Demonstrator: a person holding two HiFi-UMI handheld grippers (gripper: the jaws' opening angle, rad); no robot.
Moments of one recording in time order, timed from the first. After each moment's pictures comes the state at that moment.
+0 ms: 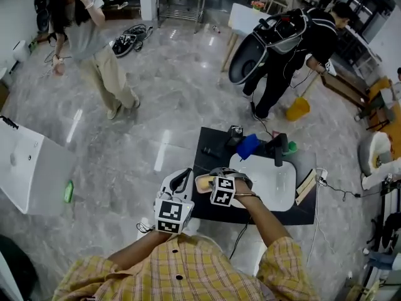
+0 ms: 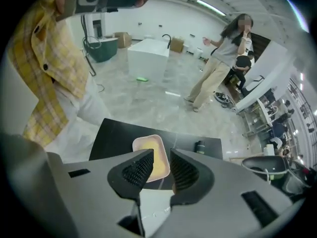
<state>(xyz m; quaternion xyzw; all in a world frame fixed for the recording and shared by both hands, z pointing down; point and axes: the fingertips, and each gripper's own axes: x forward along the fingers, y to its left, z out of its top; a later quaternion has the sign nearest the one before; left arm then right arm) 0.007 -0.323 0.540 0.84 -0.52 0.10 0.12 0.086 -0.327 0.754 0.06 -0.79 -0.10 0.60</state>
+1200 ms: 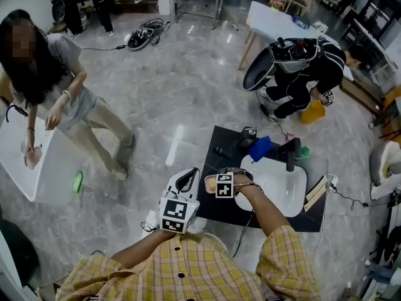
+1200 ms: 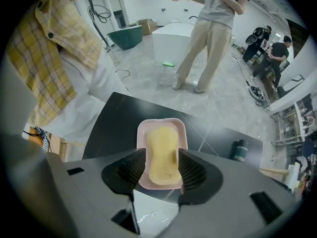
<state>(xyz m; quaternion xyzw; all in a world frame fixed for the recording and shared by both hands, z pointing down) -0.003 -0.329 0.547 0.82 -0.54 0.11 0.14 0.096 -0.317 0.841 -0.11 -0.74 -0.08 0.66</state>
